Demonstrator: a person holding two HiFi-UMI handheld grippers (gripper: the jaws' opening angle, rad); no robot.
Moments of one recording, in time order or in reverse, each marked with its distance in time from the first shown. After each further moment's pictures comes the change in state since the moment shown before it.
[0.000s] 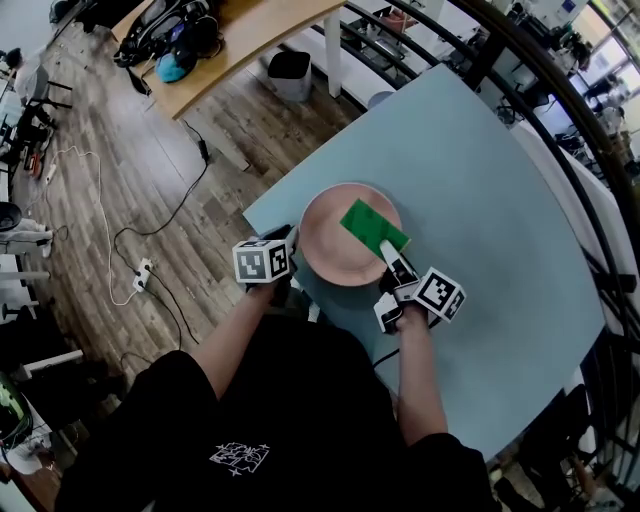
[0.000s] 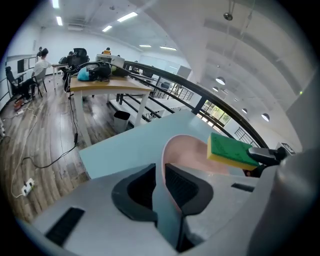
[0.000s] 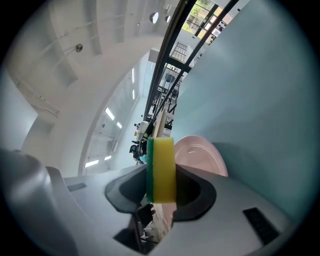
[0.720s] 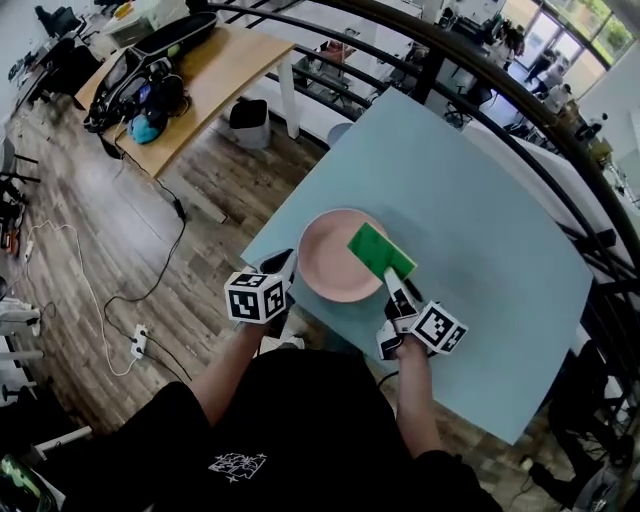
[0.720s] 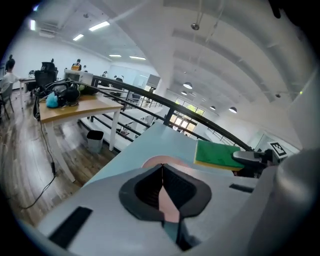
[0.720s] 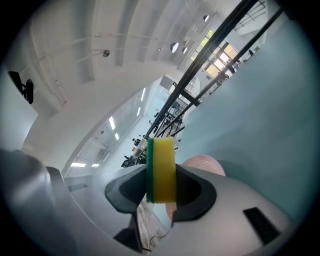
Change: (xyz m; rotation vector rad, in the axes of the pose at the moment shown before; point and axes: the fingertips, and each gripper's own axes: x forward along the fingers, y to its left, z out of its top) left arm -0.074 -0.053 0.056 0.238 -0.095 -0.251; right arm -0.063 0.067 -0.013 -0.188 -0.295 -0.086
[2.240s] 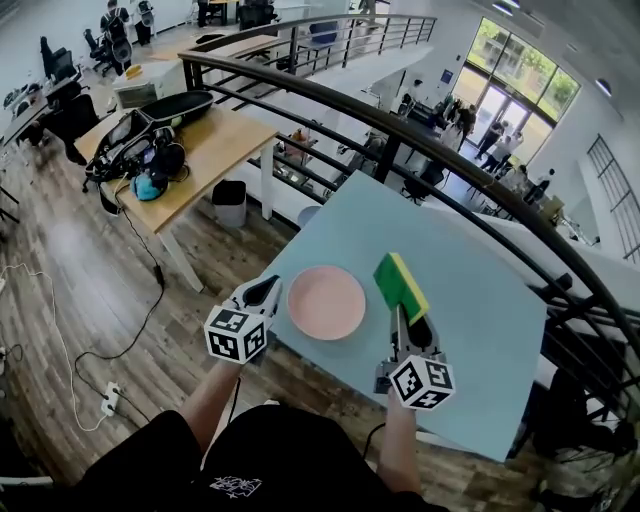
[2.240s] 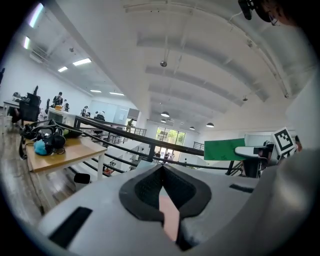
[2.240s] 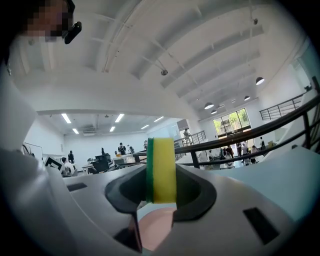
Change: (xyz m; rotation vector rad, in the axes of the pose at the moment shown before) left arm -0.138 -0.051 0.098 0.232 -0.369 -0.165; right arm -0.123 0.162 0.049 -0.679 -0.398 -0.214
